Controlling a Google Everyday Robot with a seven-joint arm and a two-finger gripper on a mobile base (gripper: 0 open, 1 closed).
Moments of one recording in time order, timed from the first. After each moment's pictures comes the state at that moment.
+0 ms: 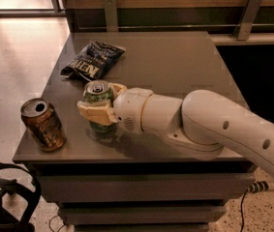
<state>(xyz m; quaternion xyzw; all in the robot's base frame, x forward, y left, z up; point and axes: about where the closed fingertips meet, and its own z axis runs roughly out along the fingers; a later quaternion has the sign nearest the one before) 0.497 0.095 0.889 -0.38 0.66 0.34 0.55</state>
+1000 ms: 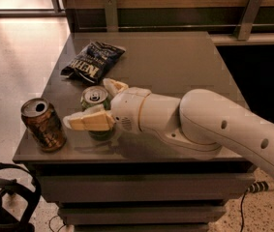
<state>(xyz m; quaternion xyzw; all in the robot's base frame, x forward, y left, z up) 0.494 0.100 0.891 -0.38 0.66 0.34 0.55</state>
